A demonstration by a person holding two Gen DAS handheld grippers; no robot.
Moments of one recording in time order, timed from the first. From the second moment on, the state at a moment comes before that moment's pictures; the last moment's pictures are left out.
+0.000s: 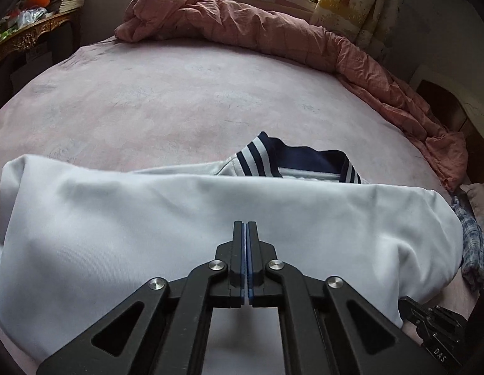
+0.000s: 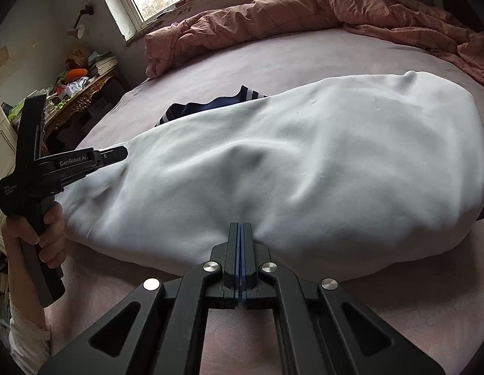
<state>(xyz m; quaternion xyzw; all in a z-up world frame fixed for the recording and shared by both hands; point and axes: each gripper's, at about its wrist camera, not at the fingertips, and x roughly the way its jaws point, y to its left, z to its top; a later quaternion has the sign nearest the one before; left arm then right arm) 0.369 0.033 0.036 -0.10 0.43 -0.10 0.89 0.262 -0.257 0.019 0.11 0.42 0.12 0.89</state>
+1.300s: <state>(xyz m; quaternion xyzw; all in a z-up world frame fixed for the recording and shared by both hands) 0.273 0.009 0.013 -0.05 0.39 -0.10 0.92 0.196 -0.415 0.016 0.43 0.28 0.00 0.86</state>
